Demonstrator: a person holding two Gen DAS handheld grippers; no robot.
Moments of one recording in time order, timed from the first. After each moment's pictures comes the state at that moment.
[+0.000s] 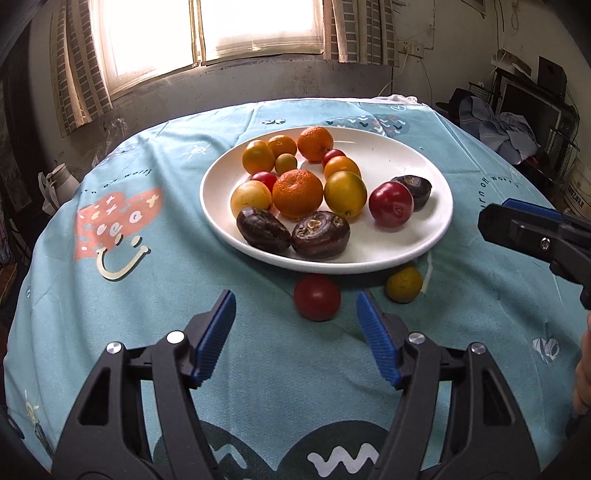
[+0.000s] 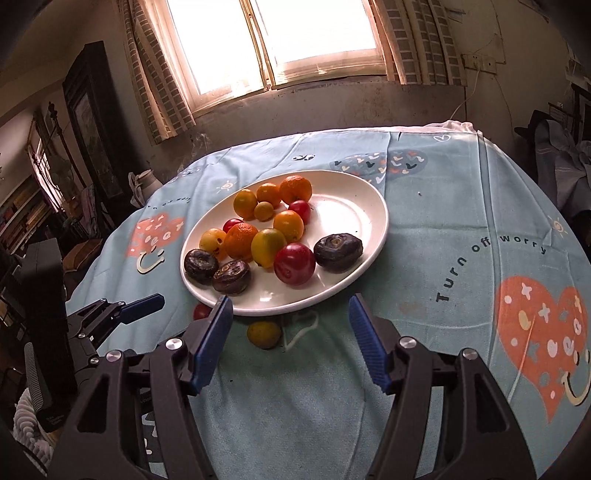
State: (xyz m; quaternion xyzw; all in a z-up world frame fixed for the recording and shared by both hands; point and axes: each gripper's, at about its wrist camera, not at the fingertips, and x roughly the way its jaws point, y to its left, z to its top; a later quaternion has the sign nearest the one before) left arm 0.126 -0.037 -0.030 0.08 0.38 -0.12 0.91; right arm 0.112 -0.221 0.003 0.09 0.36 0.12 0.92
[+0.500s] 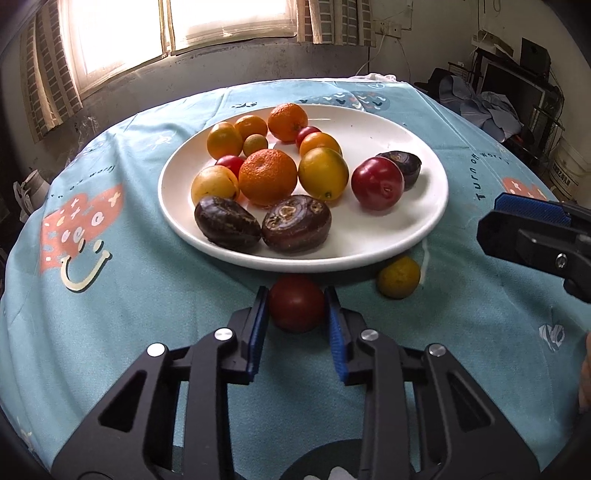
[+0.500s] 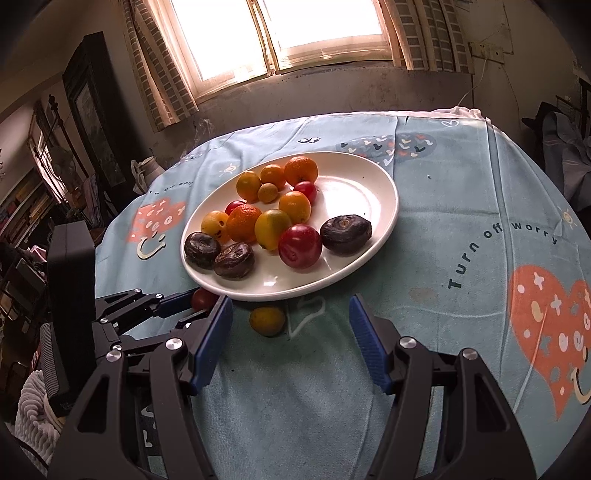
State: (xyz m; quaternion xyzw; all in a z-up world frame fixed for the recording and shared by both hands) left arm 0.143 -0.044 -0.048 0.09 0.41 -0.16 0.89; right arm 0.115 -0.215 -0.007 0.09 0.38 0.14 0.91
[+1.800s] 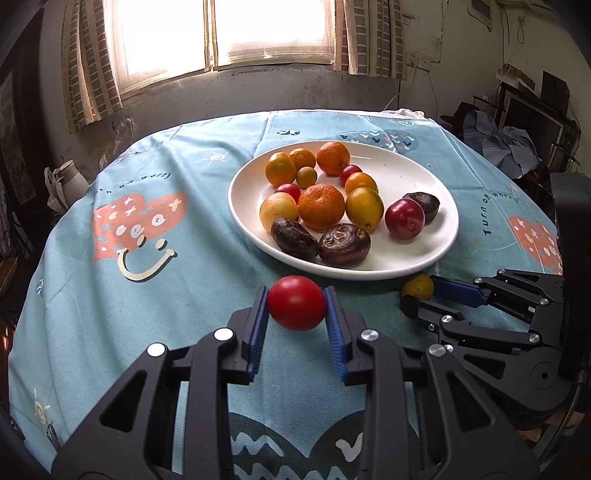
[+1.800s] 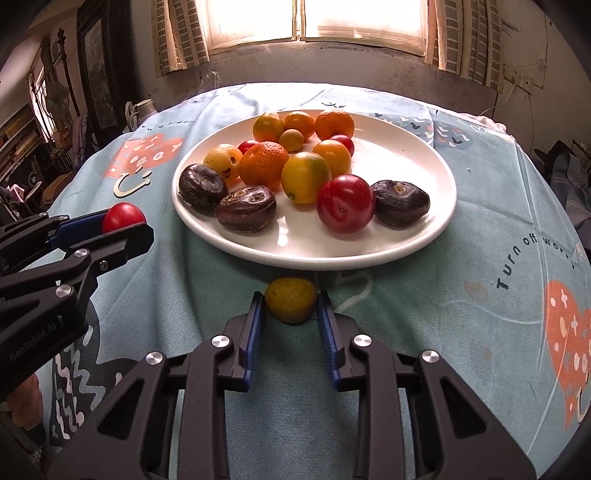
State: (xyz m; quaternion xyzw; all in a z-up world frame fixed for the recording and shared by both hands) left arm 0.119 -0.014 -0.013 0.06 0.37 -0.11 0.92; right arm 0.130 -0.158 -0.049 -0.03 0.42 0.12 0.90
